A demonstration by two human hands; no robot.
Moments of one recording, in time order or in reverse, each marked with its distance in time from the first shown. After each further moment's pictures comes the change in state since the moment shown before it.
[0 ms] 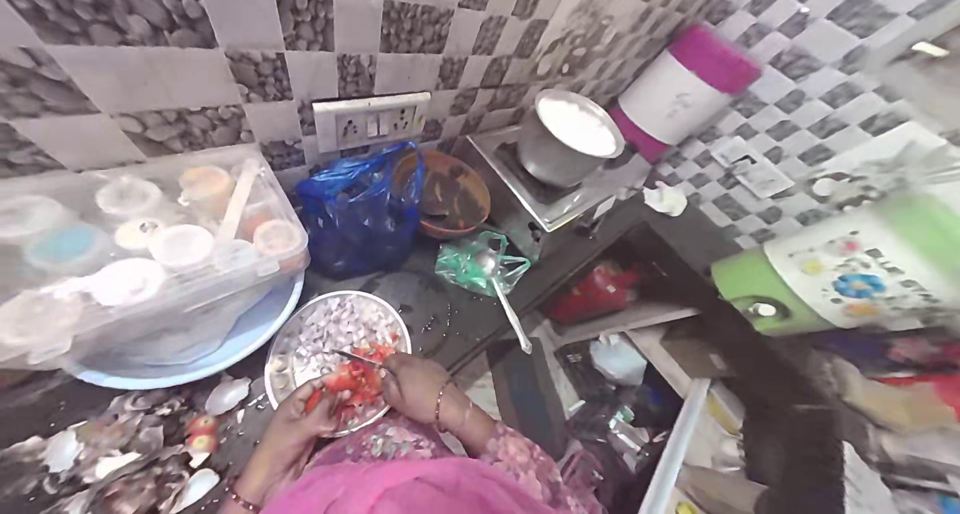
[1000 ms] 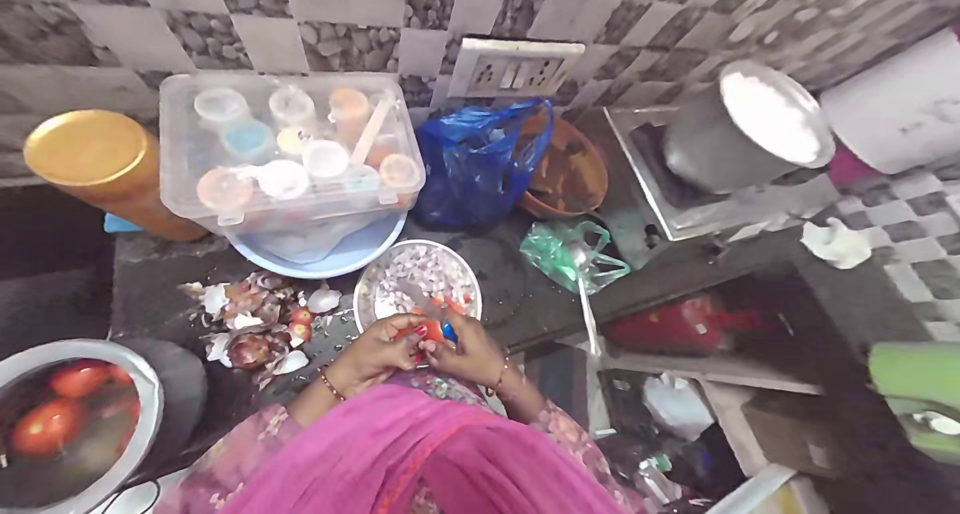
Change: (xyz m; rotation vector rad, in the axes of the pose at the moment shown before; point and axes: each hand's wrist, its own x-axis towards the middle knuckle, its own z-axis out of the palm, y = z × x) left_hand -0.004 0.026 0.005 -0.247 -0.441 0.024; right_hand 0.012 -0.004 0.021 0.356 0.318 -0.584
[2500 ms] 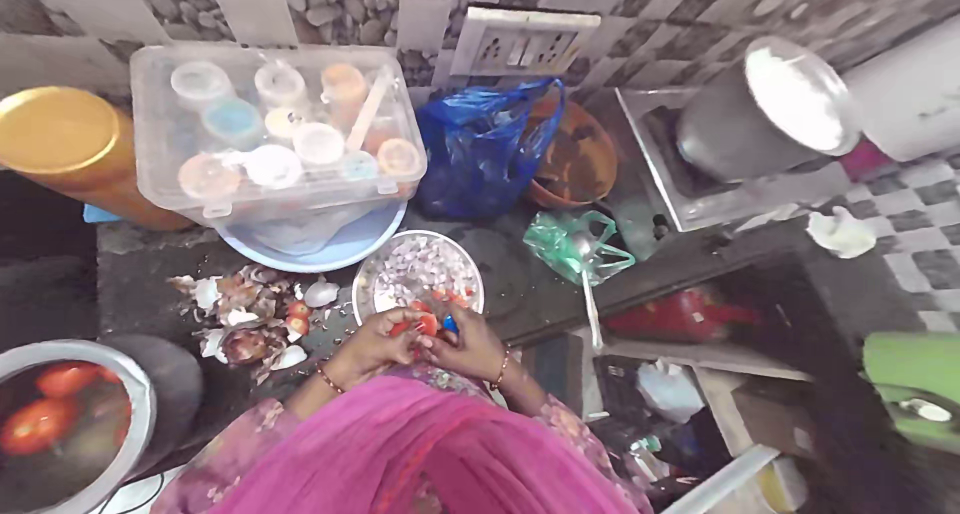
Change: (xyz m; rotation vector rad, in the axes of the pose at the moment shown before) left_hand -0.001 -0.002 -0.007 0.098 0.122 -0.068; right_hand 0.000 0.007 0.003 -0.022 -0.017 0.113
